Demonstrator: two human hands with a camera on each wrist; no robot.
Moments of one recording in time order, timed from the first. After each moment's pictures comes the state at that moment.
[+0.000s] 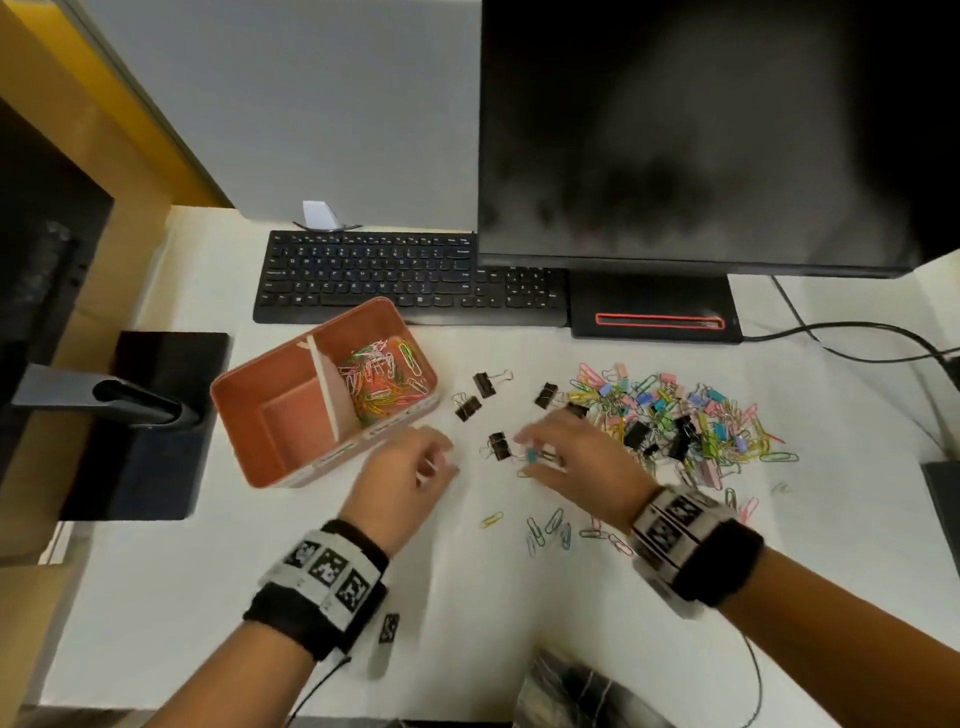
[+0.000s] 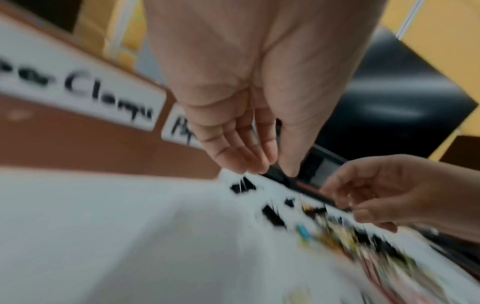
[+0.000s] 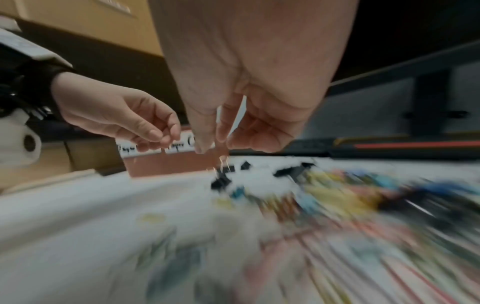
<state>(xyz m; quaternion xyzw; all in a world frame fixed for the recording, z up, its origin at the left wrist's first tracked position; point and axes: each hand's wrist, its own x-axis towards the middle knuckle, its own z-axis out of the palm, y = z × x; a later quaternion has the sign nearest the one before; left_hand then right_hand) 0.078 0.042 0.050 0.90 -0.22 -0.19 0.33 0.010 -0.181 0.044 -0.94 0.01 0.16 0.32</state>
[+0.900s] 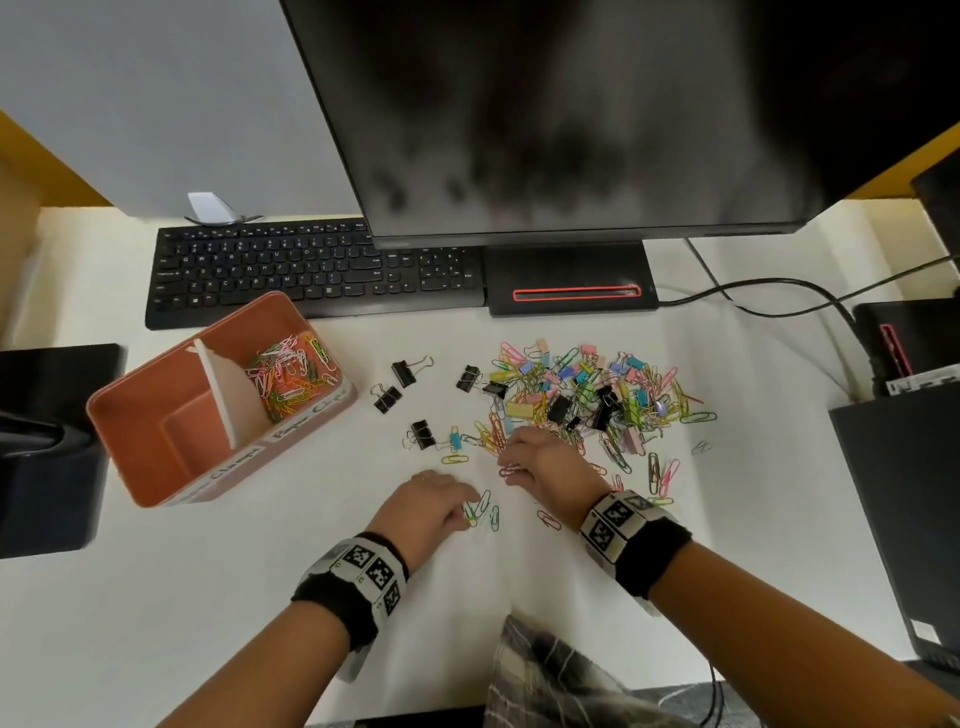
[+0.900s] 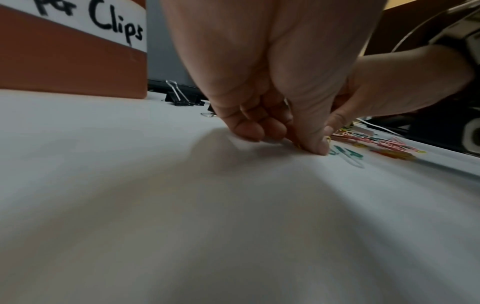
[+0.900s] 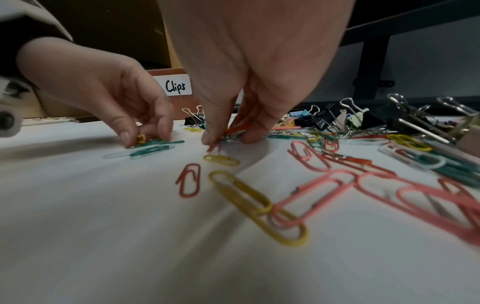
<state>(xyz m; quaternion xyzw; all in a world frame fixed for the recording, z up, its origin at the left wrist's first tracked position) 0.026 -0.023 -0.025 0.82 -0.40 -0.33 0.24 -0.040 -0.224 -0.020 -0.93 0.03 0.15 0.33</state>
